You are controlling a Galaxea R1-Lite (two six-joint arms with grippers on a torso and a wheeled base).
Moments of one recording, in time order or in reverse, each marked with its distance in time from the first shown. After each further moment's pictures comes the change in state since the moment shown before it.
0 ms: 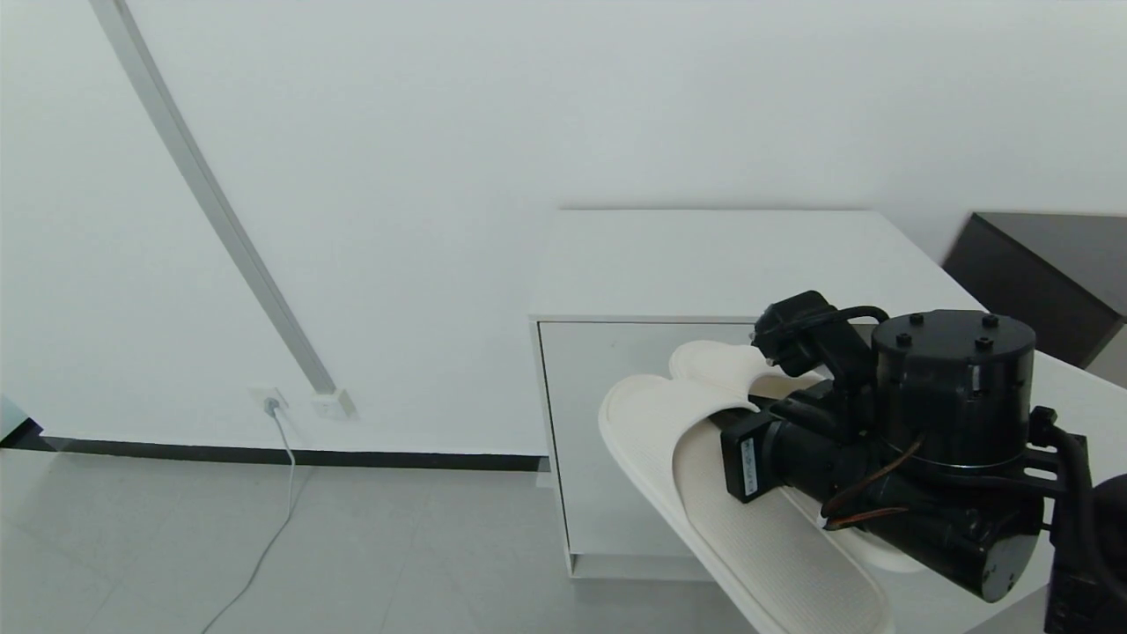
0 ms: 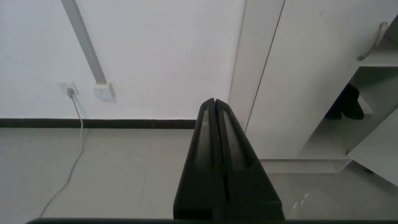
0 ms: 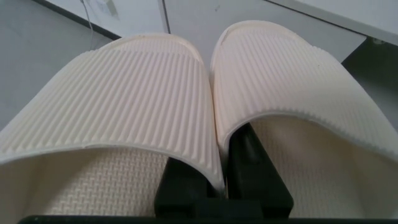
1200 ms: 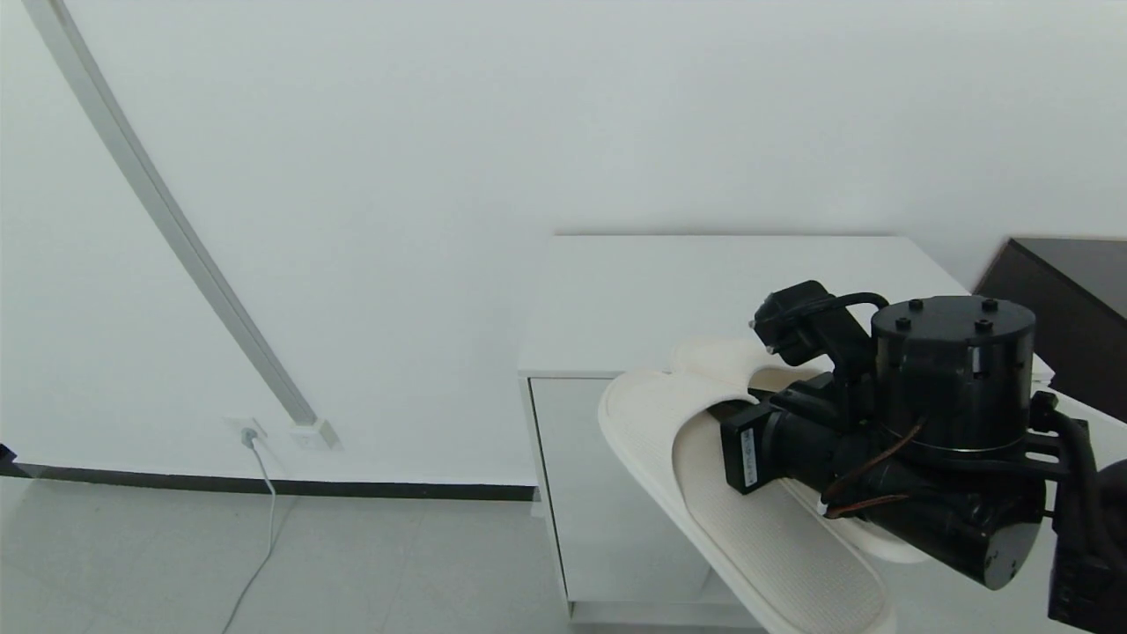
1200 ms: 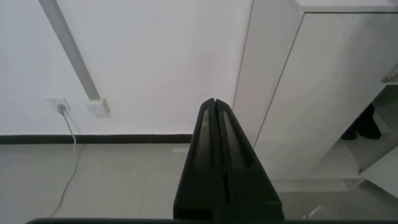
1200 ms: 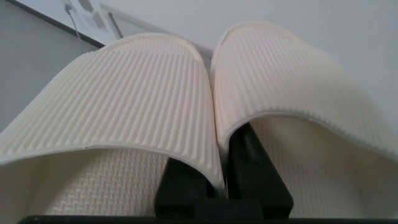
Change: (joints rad) left arm 0.000 0.000 0.000 0.000 -0.005 0.007; right arm -0.001 -0.005 -0.037 0.051 0.000 0.006
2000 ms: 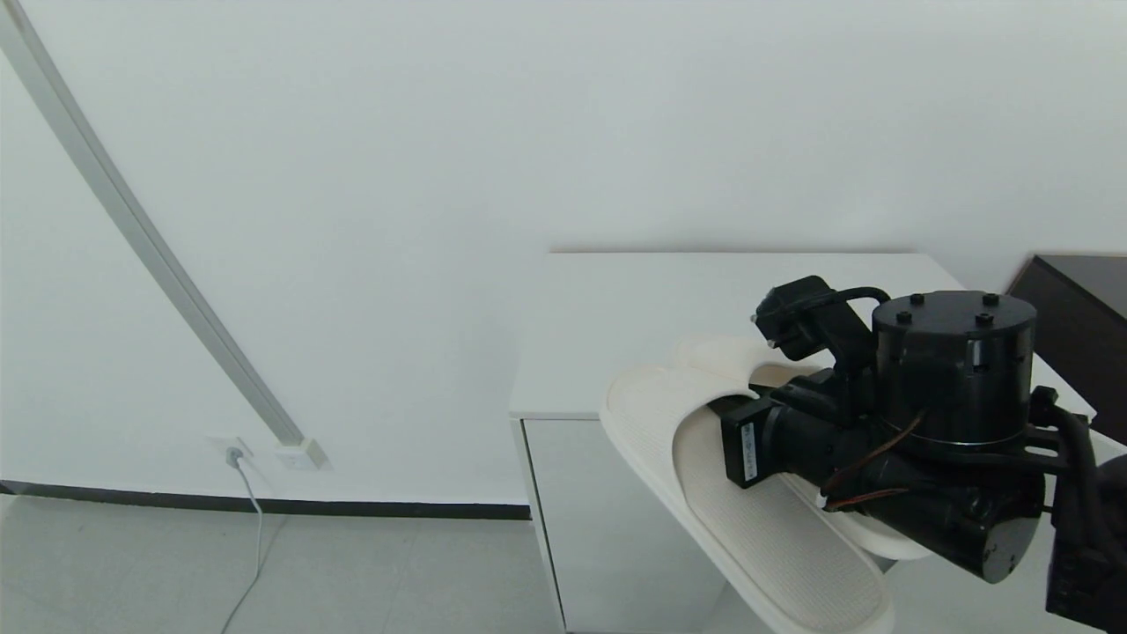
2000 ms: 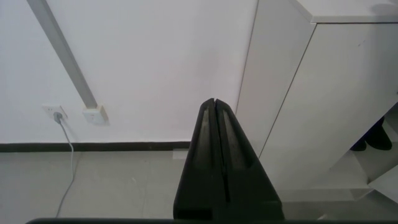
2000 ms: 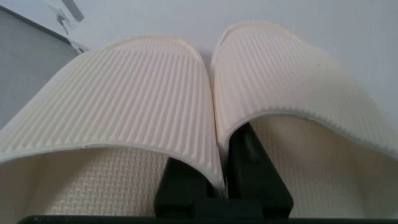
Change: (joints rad) left arm 0.000 0.000 0.000 0.000 0.000 0.005; right arm -0.004 0.001 -0.009 0.000 0.001 0.003
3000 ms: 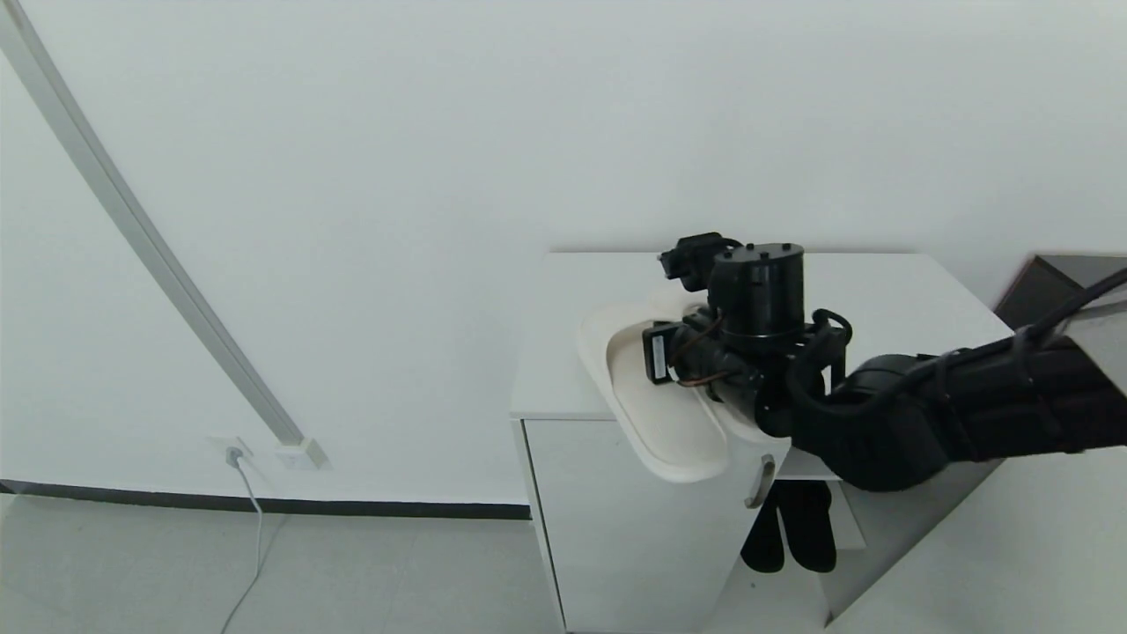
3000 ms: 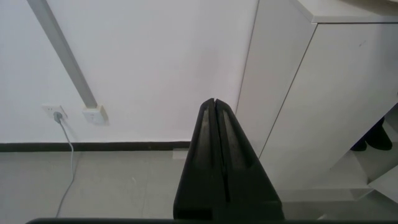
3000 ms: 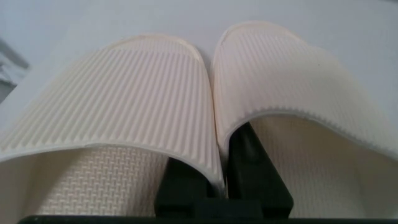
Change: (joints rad) left arm 0.000 0.000 0.000 0.000 0.000 0.000; right arm -0.102 0.353 -0.434 0.017 -0.064 -0.017
